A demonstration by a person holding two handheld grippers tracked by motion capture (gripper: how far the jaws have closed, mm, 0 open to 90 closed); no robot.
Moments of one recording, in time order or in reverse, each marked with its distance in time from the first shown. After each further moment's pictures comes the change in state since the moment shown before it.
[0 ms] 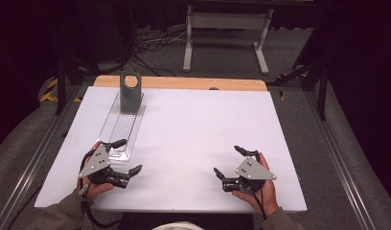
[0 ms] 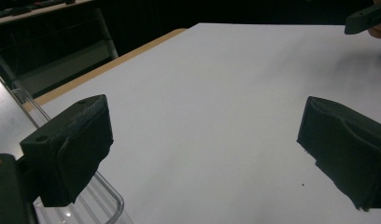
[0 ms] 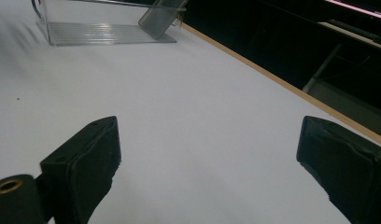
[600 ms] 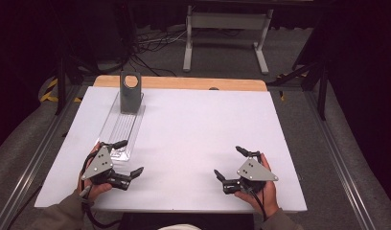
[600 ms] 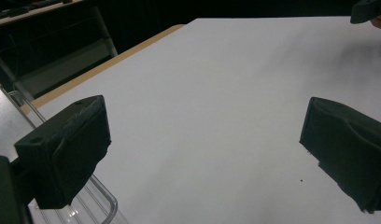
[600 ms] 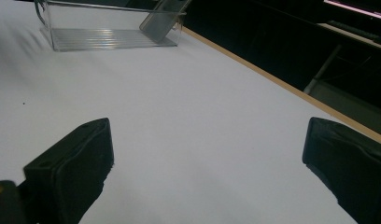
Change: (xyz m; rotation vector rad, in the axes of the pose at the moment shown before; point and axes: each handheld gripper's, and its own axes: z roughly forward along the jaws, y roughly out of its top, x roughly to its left) left arm -0.004 0.002 0.001 0.015 0.007 0.022; right arm 0.000 0.000 -0.003 -0.011 0.000 0.007
